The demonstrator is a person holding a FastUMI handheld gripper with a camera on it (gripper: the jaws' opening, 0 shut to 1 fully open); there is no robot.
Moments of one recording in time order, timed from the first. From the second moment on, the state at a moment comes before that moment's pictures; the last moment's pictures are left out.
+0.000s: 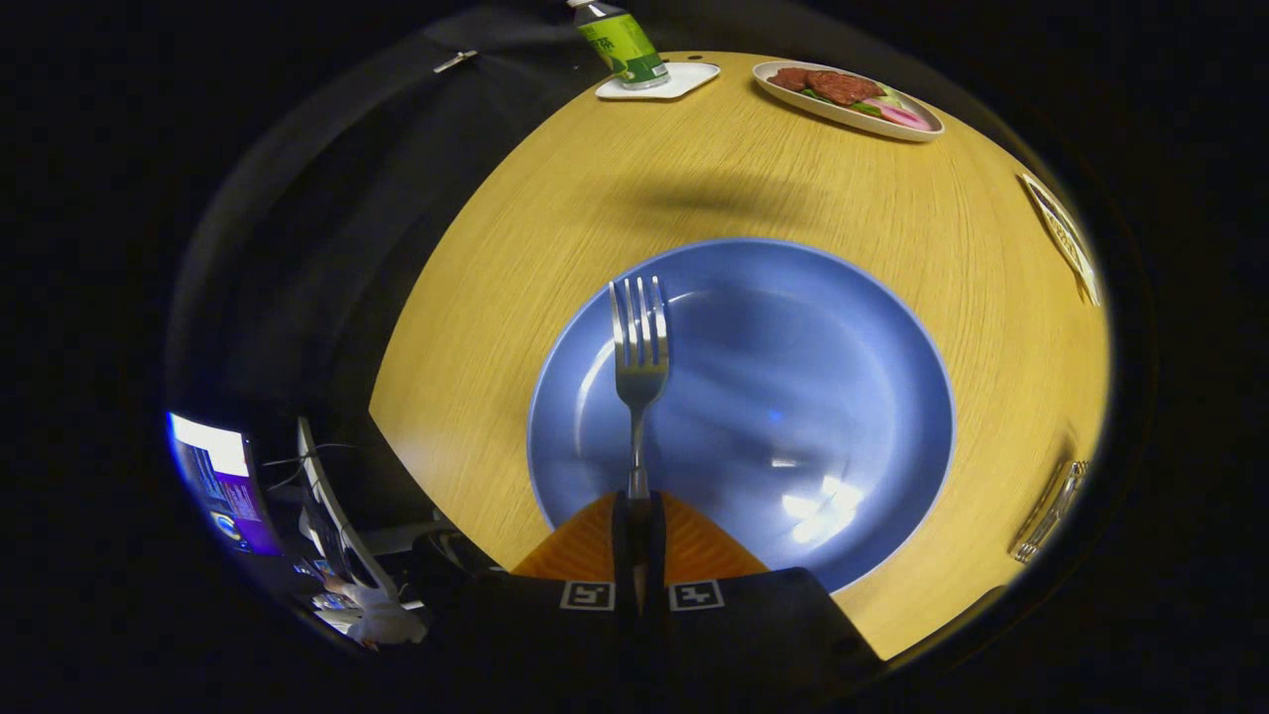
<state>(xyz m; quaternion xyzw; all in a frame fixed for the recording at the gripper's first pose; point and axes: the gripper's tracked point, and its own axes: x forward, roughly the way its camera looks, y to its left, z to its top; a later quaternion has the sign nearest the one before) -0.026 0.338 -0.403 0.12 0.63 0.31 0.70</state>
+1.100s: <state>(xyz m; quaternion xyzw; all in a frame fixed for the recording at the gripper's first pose) -0.023 0.015 -0.291 0.12 0.61 0.27 0.74</state>
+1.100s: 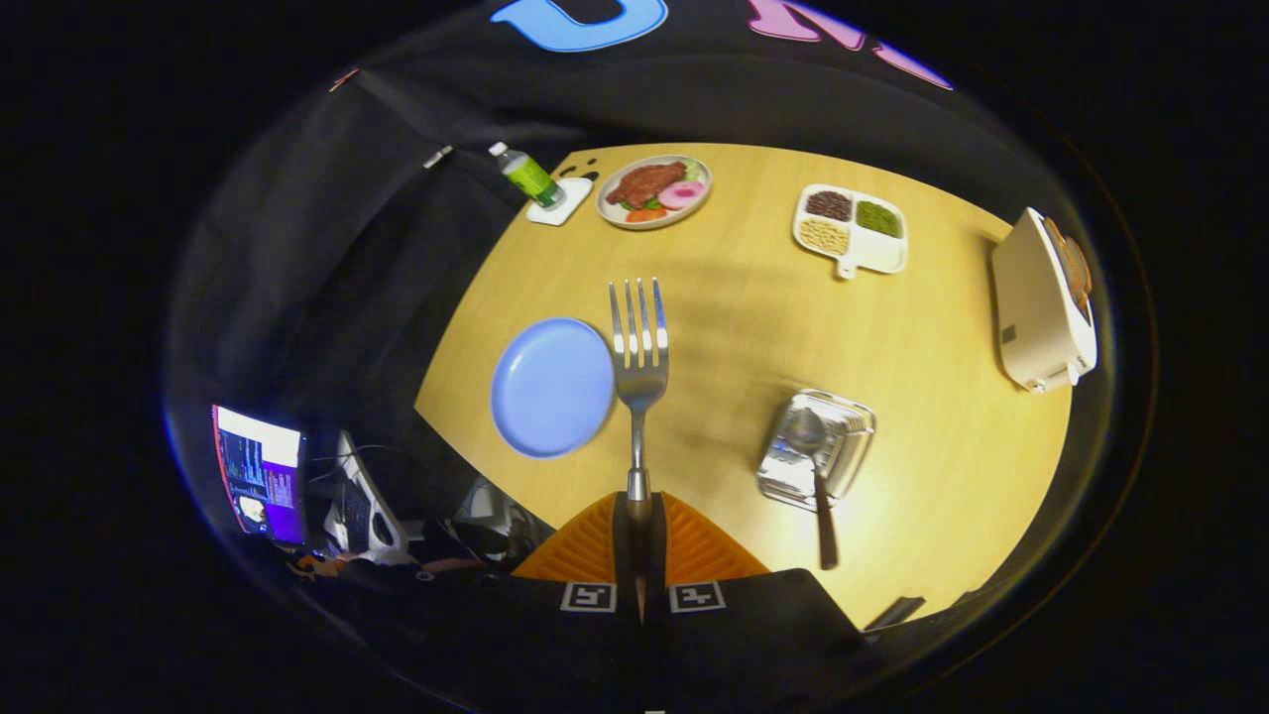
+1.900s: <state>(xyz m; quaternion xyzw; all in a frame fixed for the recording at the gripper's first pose) -0.045 -0.073 -0.355 -0.05 0.81 0.25 0.53</state>
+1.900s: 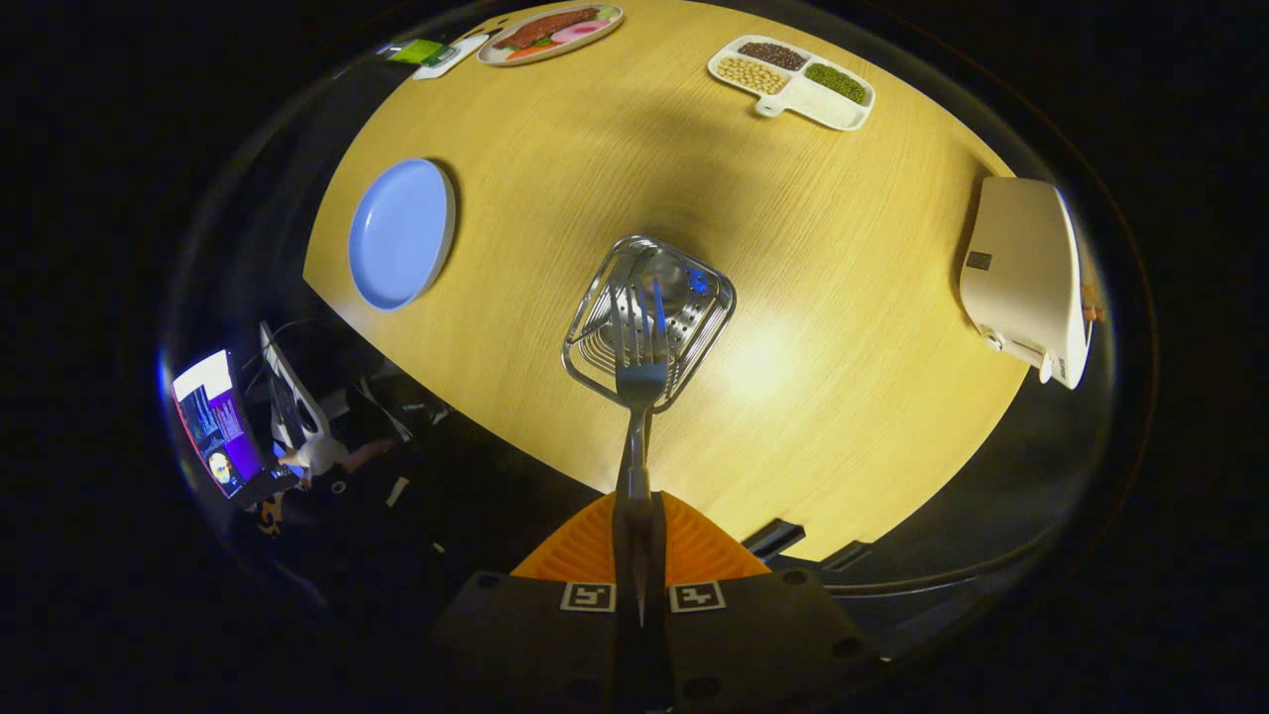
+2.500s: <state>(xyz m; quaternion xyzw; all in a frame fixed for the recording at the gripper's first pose) -0.029 -0.073 -0.376 -0.14 0.86 0.25 0.41</state>
